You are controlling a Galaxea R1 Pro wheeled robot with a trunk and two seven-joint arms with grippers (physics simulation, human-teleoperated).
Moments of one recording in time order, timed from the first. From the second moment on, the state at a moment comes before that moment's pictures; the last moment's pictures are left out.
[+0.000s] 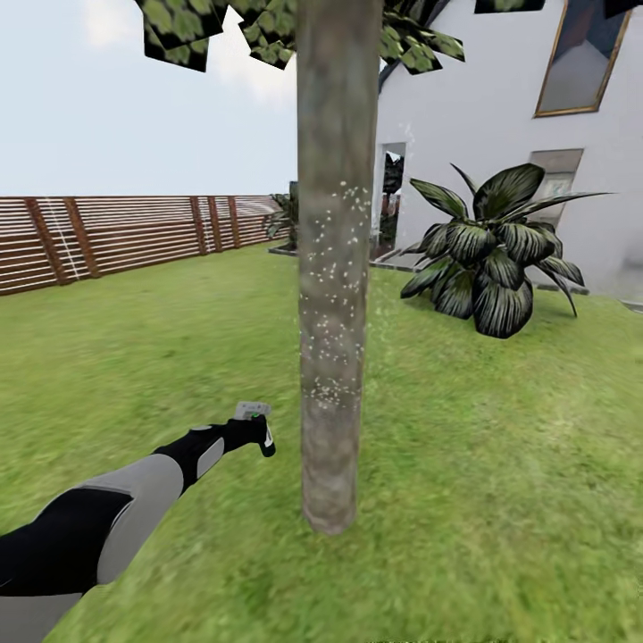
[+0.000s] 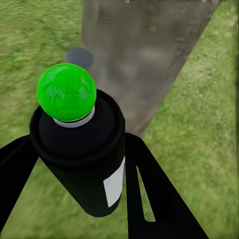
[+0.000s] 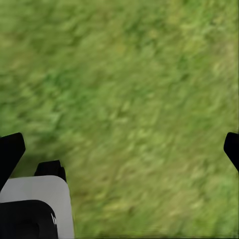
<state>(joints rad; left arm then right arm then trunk) -1.08 -0.01 -0.13 -0.03 0.14 0.03 -0.35 -0.28 -0.16 0.02 0.05 -0.06 -0.28 -0.06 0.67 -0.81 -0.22</state>
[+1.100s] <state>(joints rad) -1.08 -0.02 -0.13 -0.03 0.14 0.03 -0.35 -0.28 -0.16 0.02 0.06 -0.06 -0.28 -0.06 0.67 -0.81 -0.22</state>
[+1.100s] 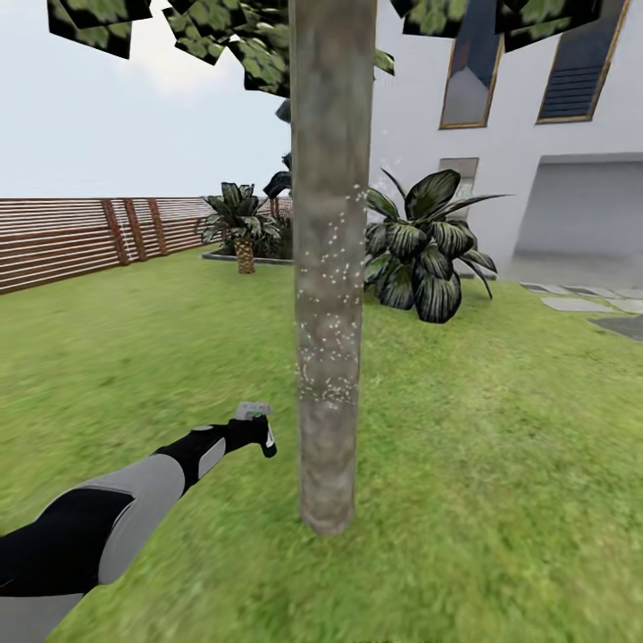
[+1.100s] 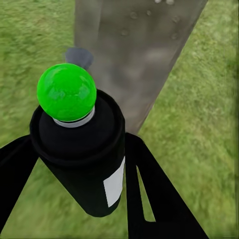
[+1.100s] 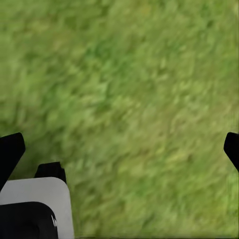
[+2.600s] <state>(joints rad) -1.08 -0.02 -0.13 -0.03 0.14 0.03 -0.35 -0.28 -0.16 0.02 0.05 -0.06 -0.28 -0.06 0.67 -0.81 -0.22</state>
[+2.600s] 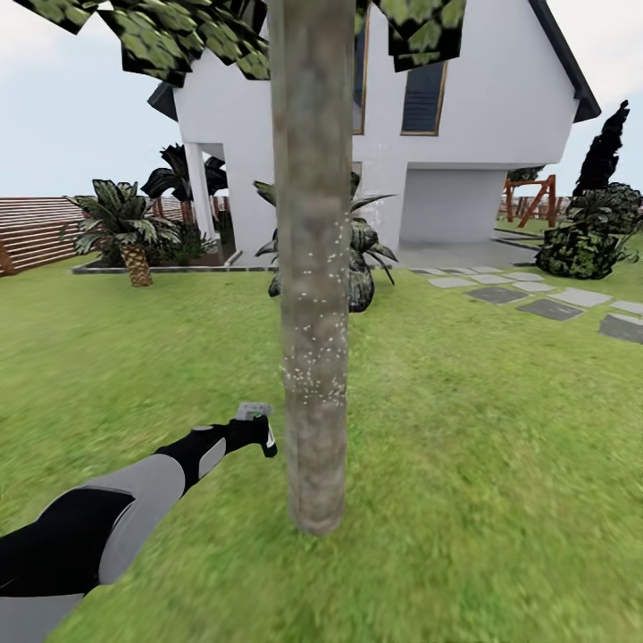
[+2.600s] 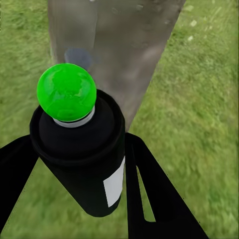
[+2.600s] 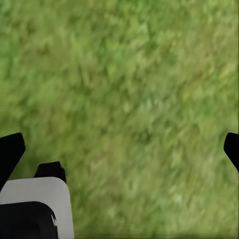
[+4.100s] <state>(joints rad) -1.08 -0.05 -0.13 -0.03 0.14 0.03 -0.35 -0.28 -0.16 0.02 0.06 -0.06 -0.28 -0.06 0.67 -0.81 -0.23</state>
